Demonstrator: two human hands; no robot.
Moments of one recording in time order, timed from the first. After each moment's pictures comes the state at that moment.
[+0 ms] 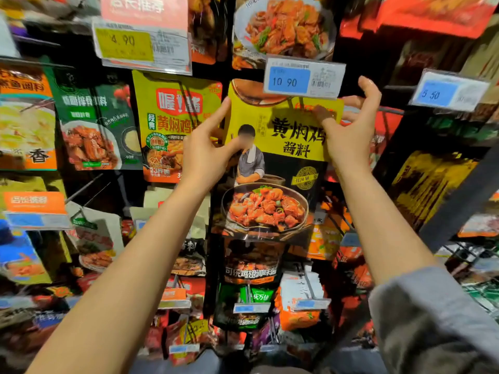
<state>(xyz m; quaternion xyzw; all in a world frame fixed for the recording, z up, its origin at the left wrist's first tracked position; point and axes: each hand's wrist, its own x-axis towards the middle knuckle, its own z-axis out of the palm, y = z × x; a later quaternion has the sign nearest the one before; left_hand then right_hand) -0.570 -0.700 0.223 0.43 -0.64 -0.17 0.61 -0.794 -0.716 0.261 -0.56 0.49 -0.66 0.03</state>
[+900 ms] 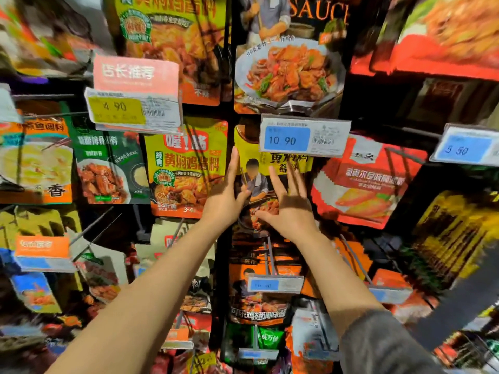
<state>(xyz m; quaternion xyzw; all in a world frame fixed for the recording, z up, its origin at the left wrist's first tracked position) -0.594 -0.769 0.200 0.61 -0.70 -0.12 0.35 -0.757 -0.782 0.179 -0.76 0.59 -0.27 -0.04</state>
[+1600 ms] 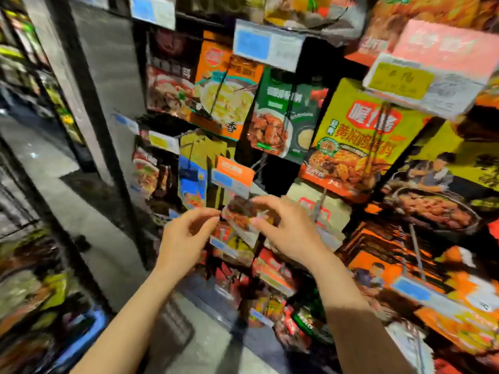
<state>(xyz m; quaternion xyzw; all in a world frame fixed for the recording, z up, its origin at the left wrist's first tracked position) -0.338 -0.525 0.110 0.67 -0.43 -0.17 0.58 -0.501 -0.633 0.181 -0.89 0.32 -0.16 0.26</state>
